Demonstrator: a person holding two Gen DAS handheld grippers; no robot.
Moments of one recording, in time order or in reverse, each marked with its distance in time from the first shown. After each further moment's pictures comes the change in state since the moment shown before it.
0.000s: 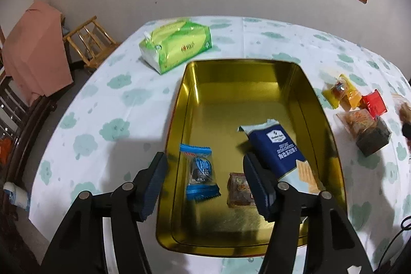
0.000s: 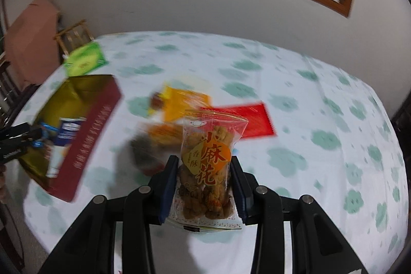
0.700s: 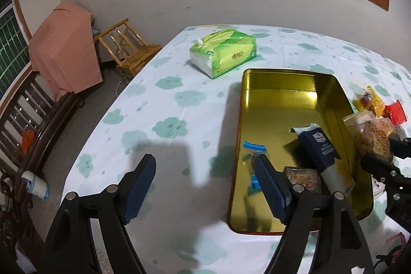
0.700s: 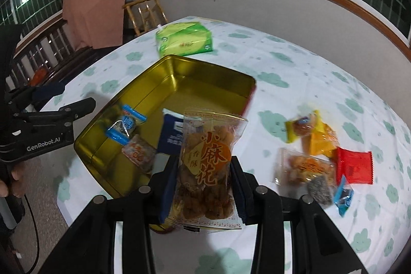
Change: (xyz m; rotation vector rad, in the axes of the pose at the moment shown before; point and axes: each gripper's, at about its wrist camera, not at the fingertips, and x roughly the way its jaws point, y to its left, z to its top) left arm -0.026 0.049 -0.009 -0.055 -0.025 0.165; right arm 0.025 0.153 0.012 -0.262 0.039 0.246
